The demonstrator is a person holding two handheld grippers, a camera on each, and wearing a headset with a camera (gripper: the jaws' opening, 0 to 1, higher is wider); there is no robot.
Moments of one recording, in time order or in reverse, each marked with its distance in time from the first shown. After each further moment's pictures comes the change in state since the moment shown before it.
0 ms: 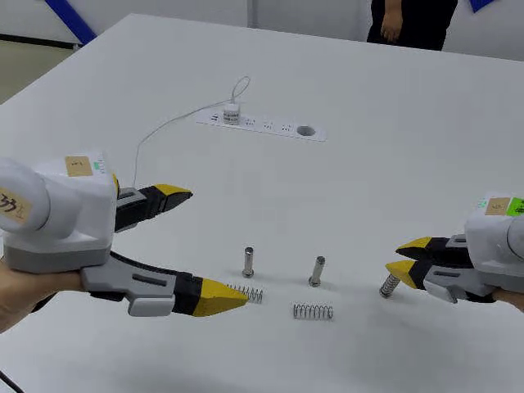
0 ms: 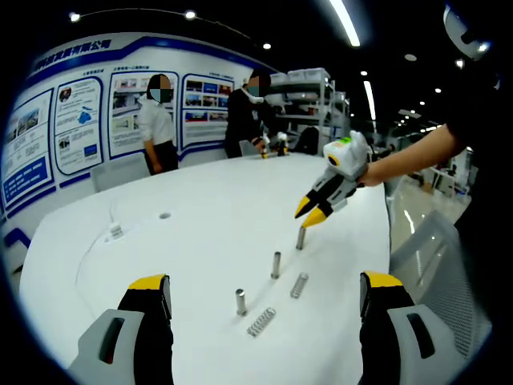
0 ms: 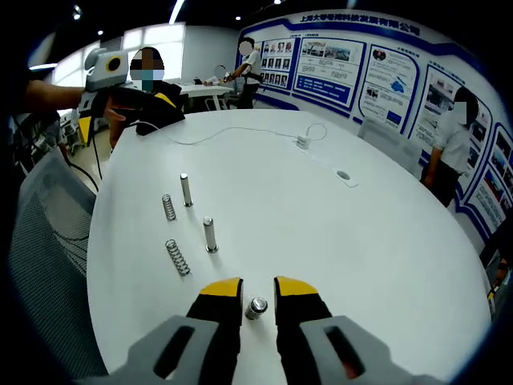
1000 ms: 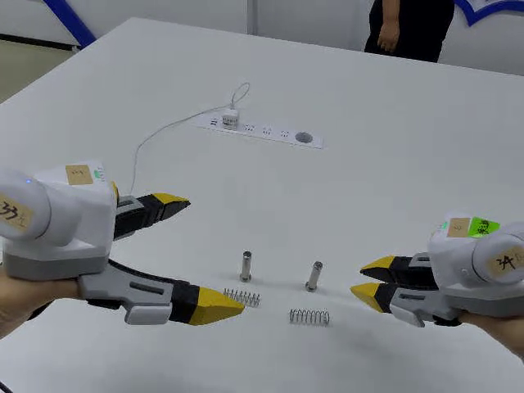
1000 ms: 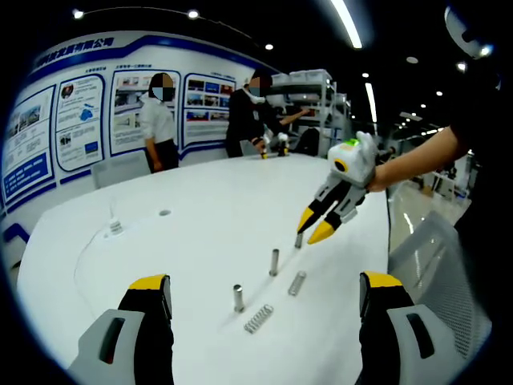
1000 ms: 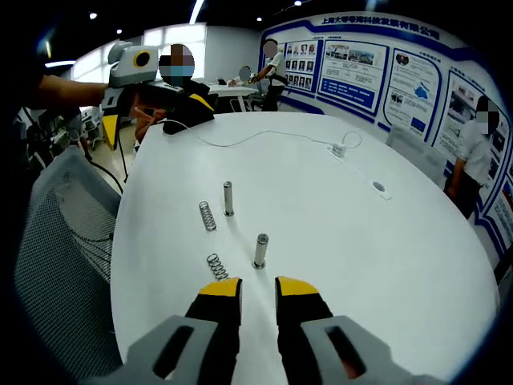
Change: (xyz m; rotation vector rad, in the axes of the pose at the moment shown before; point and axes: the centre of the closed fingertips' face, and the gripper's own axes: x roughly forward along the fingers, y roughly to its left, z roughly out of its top) left arm -0.002 -0.002 -0.006 -0.019 -0.005 -0.002; right arm 0.019 0.057 0.013 -0.043 -0.008 0.140
